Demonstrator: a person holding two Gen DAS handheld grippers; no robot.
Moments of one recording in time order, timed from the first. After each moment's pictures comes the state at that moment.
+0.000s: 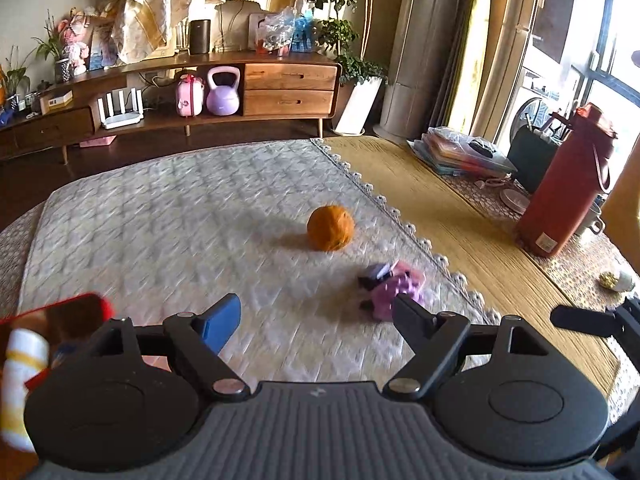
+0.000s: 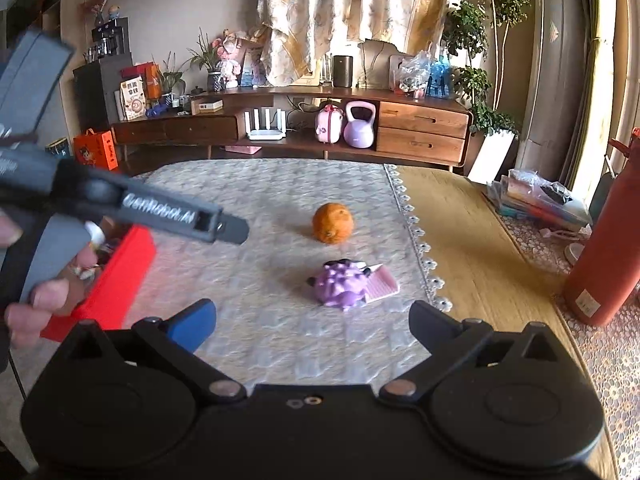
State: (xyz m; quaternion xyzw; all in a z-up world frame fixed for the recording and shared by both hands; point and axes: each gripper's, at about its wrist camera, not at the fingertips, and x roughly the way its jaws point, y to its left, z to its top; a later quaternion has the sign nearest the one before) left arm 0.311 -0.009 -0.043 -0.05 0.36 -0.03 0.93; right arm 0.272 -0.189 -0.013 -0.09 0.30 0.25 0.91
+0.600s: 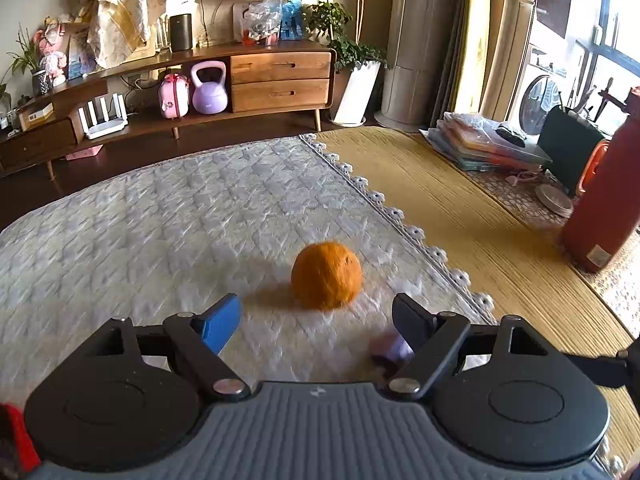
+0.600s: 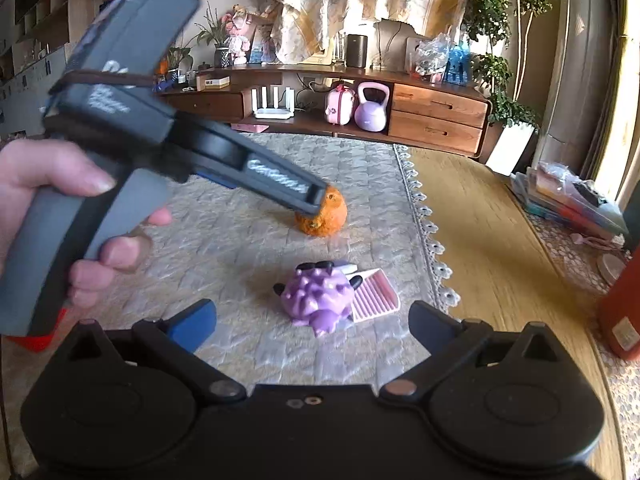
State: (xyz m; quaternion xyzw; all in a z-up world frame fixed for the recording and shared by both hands) left arm 0.428 -0.032 -0.090 -0.01 0.37 -0.03 0.93; right arm 0.344 -0.171 -0.057 -0.10 0.32 0.28 0.90
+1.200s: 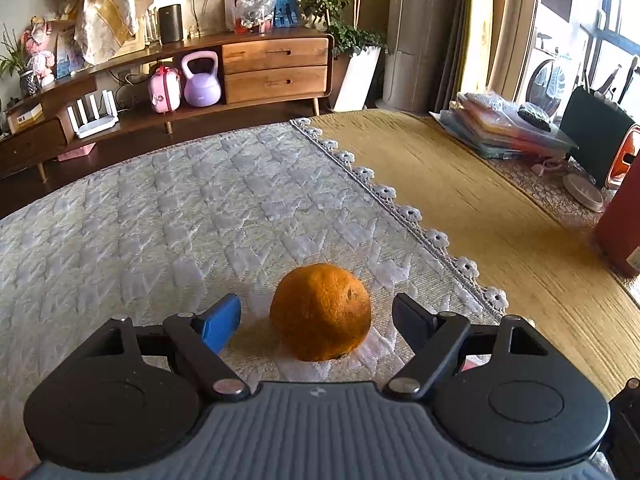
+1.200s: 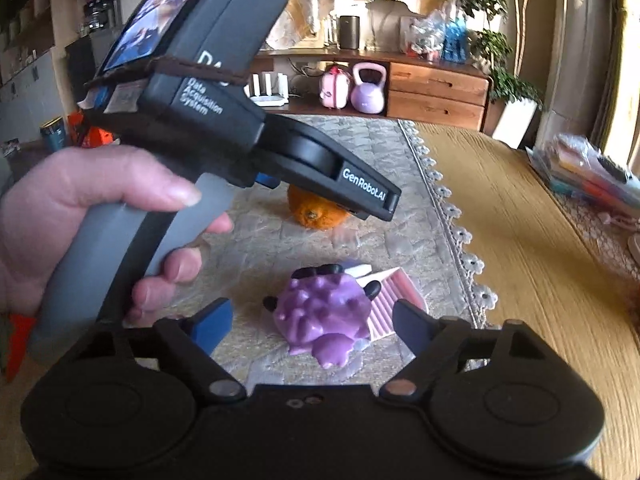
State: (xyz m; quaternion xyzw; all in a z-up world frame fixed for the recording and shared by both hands) left arm 0.484 -0.047 -0.129 0.00 0.38 -0.03 0.92; right arm 0.376 -0.152 -0.086 -0.08 0.35 0.26 0.90
